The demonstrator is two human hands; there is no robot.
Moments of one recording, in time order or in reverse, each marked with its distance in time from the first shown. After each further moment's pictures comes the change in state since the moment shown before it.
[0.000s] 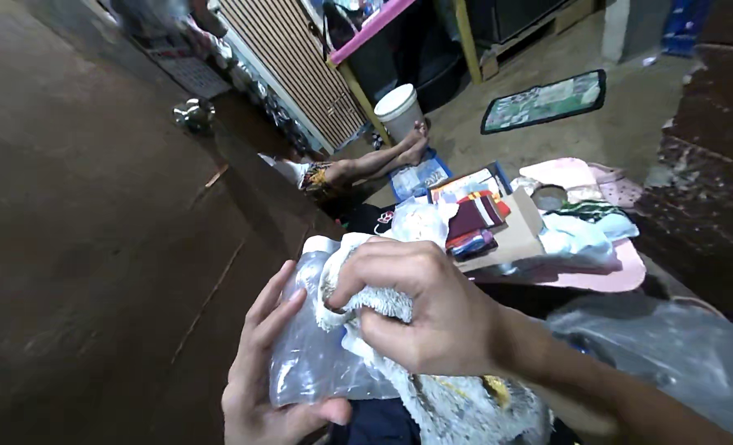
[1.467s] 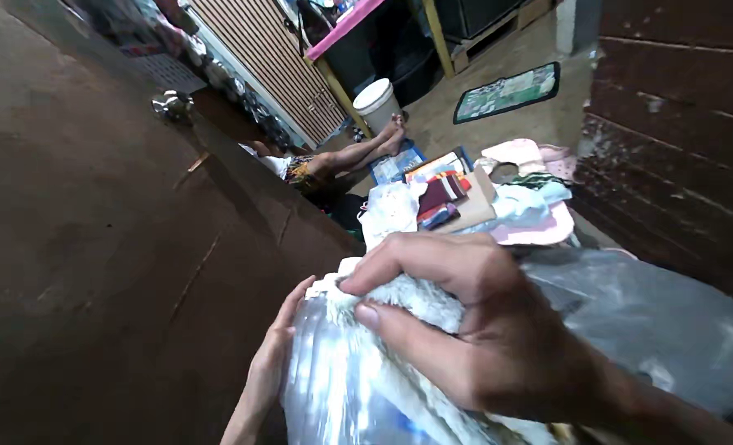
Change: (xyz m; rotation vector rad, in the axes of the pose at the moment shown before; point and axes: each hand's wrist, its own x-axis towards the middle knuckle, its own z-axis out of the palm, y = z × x) left_hand -0.089 0.007 0.006 -0.447 -0.250 -0.597; right_hand -0.066 -0.117 -0.020 -0.074 0.153 0.094
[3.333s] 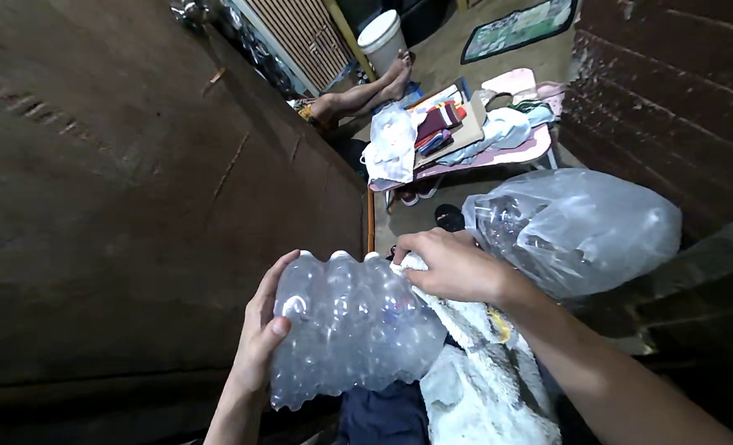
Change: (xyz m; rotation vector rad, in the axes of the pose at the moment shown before) left_hand -0.186 0.069 0.024 0.152 0.133 -0.038; right_hand -0.119 -0.063 0.039 -0.367 -0.725 0.810
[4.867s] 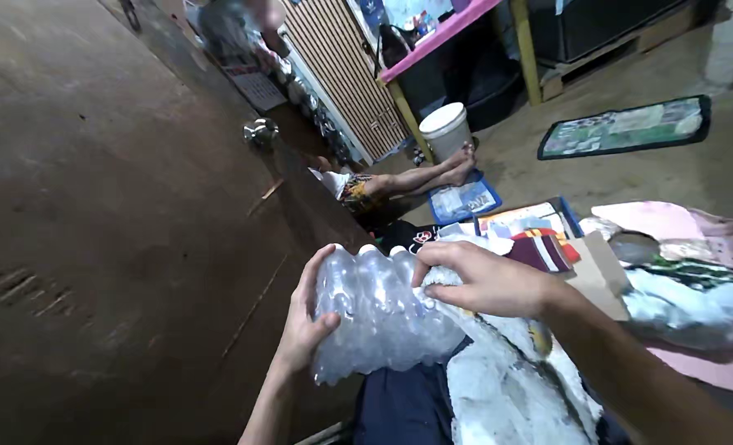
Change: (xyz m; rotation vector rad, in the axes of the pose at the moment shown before) left_hand 0.338 -0.063 -0.059 0.173 0.156 0.253; right_hand 0.303 0.058 -0.186 0.069 0.033 -0.541
